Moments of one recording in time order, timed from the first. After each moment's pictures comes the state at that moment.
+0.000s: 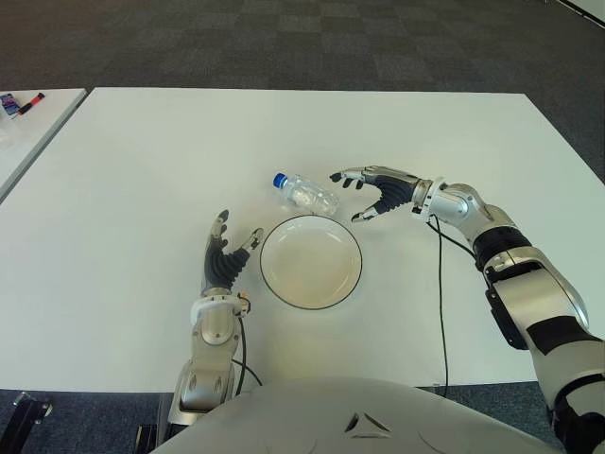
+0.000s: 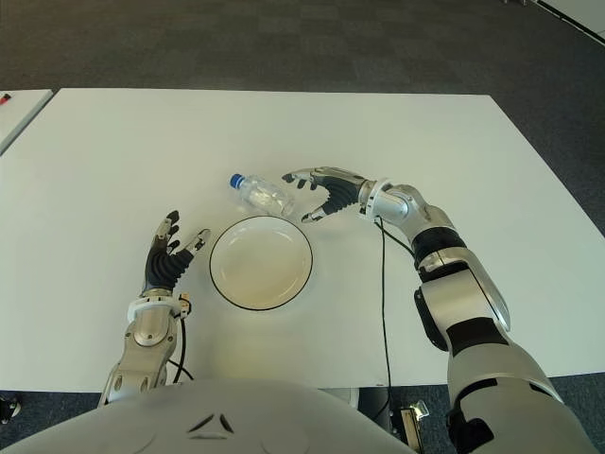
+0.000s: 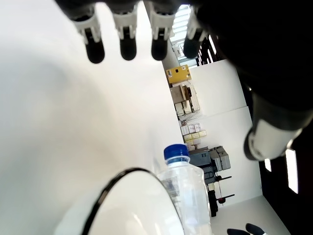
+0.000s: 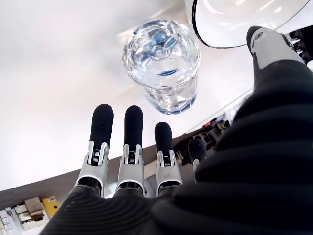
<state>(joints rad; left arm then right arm) 0.41 -0.06 -0.17 -0.33 0.32 0.26 0.25 -0.75 -0.50 0.41 1.05 -0.48 -0.95 0.30</state>
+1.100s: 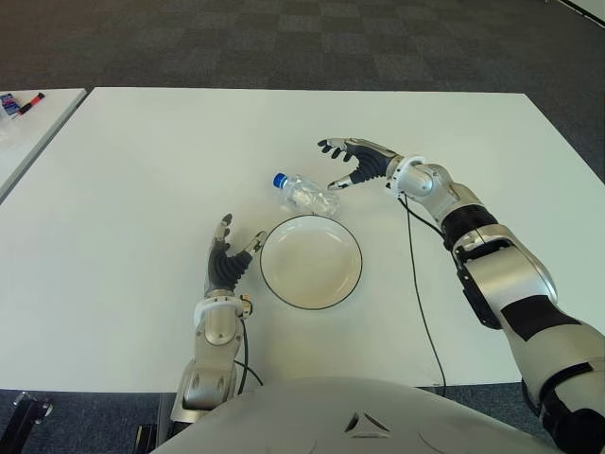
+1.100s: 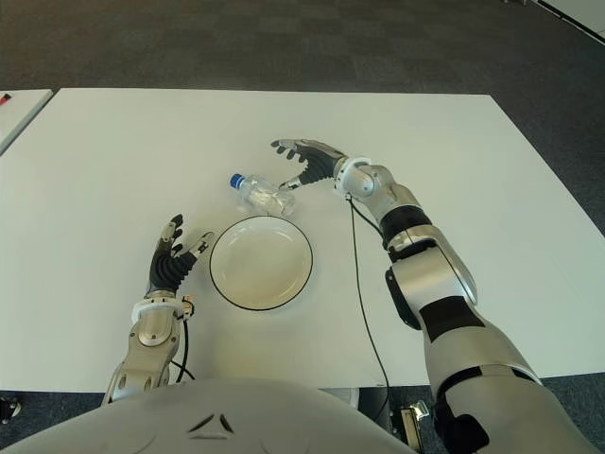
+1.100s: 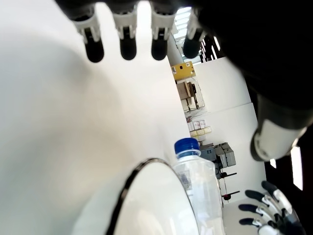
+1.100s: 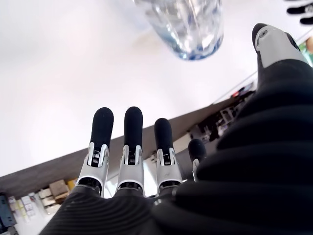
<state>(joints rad) 0.40 -0.06 -0.17 -0.29 0.32 0.25 0.25 -0.90 -0.32 0.42 1.12 -0.53 -0.59 0.16</state>
